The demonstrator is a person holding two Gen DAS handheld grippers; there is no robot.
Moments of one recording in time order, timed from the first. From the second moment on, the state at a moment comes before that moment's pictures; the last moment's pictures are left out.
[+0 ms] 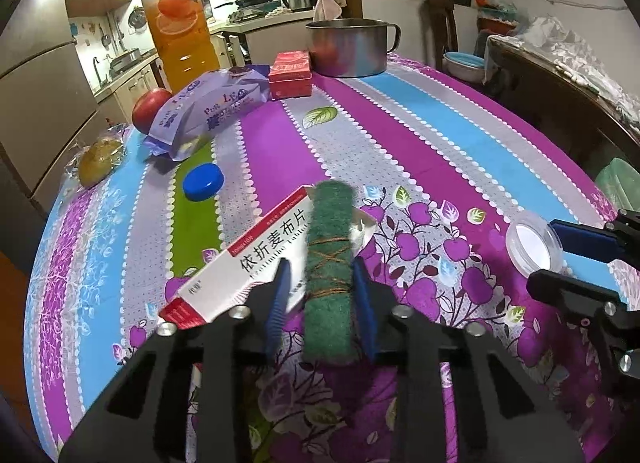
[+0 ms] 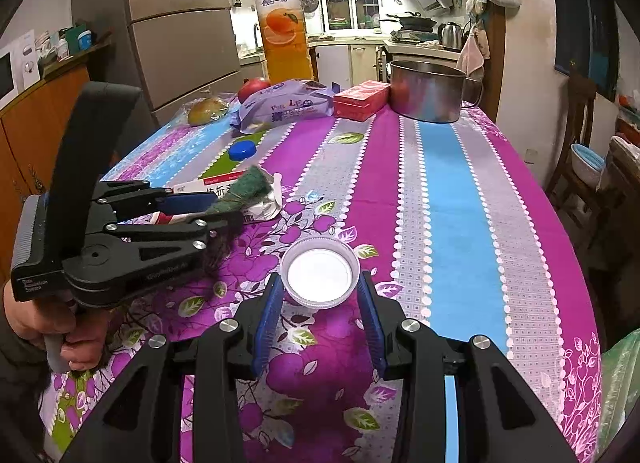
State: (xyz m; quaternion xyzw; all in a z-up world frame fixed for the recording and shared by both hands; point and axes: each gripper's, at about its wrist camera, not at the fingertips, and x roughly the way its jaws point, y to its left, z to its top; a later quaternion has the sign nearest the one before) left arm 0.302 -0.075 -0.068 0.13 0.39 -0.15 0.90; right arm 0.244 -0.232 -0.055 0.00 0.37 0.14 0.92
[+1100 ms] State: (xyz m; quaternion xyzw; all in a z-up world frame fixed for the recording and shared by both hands) left arm 0.215 -0.123 0.009 0.04 0.29 -0.22 0.93; right arm 0.148 -0.303 0.031 0.00 0.26 0.04 0.96
